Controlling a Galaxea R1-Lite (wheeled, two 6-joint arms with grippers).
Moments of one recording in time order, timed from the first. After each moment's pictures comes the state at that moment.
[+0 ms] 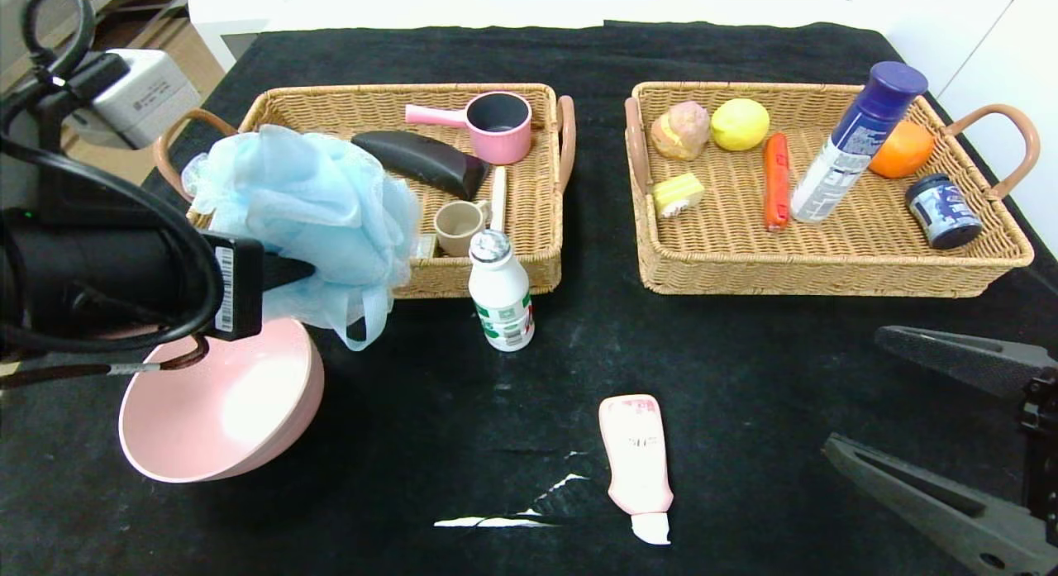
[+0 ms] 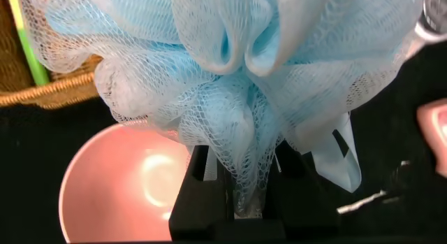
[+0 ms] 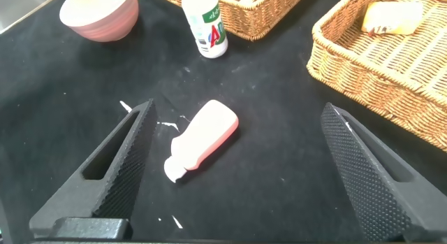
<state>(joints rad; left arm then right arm) -0.44 1.31 -1.19 0.26 0.22 -0.03 0.63 1.08 -0.48 -0.57 0.18 -0.11</state>
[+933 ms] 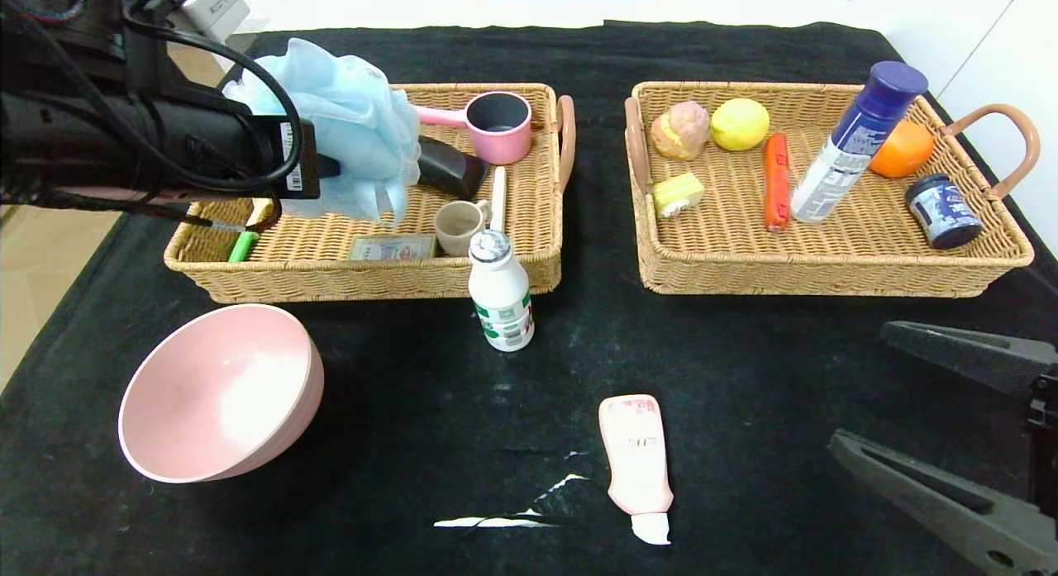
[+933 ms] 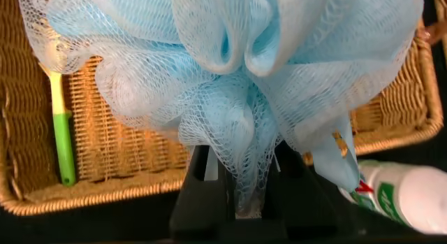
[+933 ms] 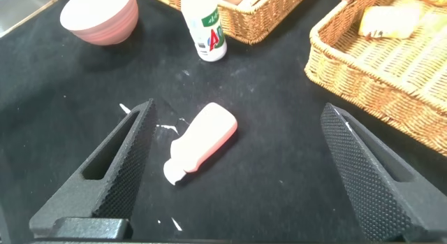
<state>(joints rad) -0.28 1.59 -1.55 0.25 0.14 -0.06 0.63 1.07 -0.49 -0.58 0.18 -0.11</state>
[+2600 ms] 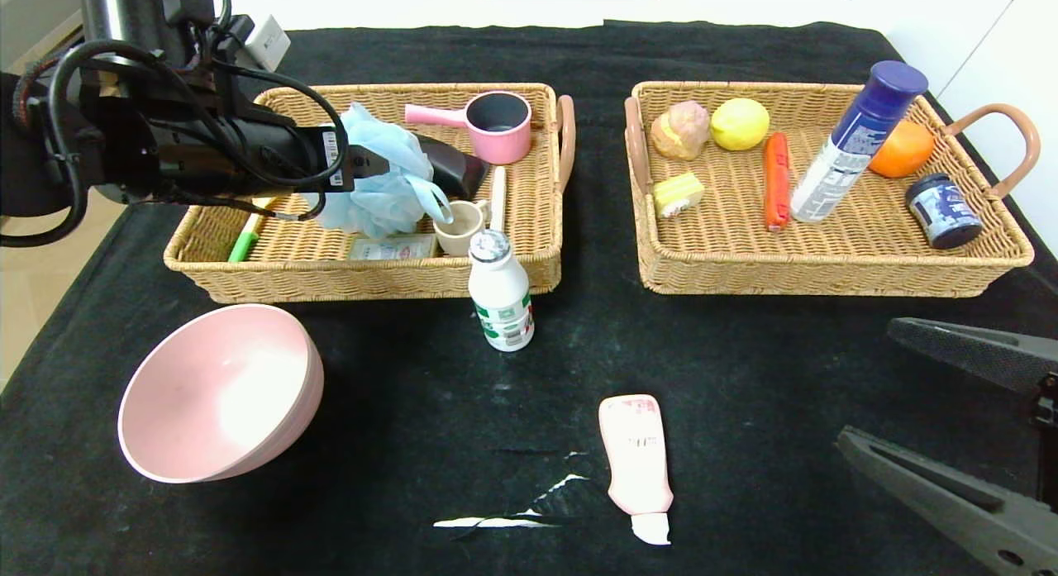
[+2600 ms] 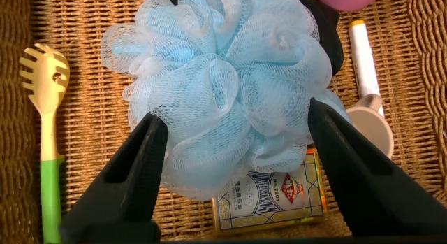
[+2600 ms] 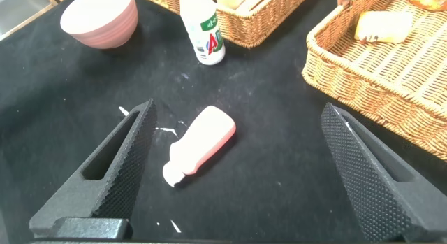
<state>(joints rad) -0.20 1.76 -1.62 0.10 0.11 -0.07 0.63 1.06 -0.49 -0.58 0.18 -0.11</state>
